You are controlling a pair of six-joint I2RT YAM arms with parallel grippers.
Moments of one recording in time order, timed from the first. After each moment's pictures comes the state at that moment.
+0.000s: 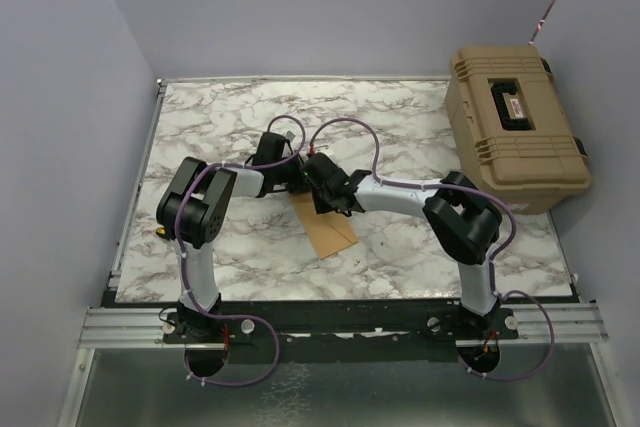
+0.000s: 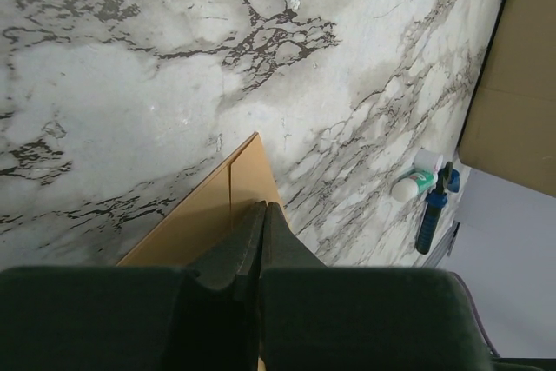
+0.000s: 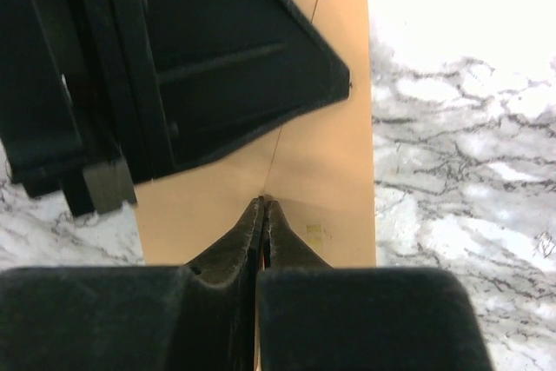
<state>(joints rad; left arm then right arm) -0.36 1.96 0.97 0.24 0.49 -0.85 0.90 2.00 1.33 -0.29 0.23 0.47</state>
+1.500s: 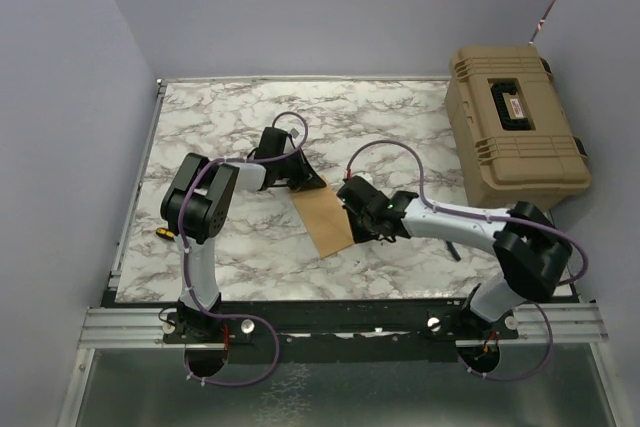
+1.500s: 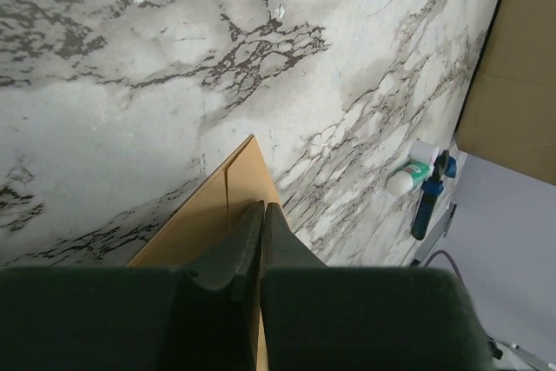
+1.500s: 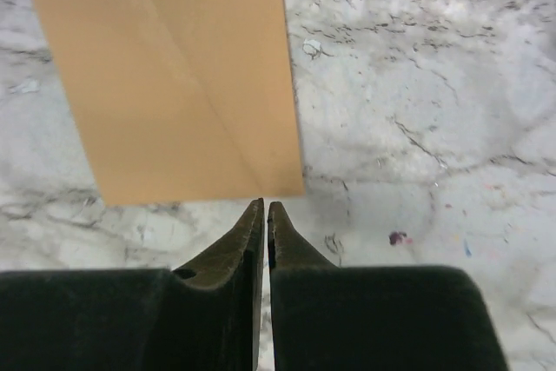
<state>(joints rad) -0.36 2.00 1.05 0.18 0.57 -0.83 0.92 1.62 0.94 -0.42 0.19 0.56</state>
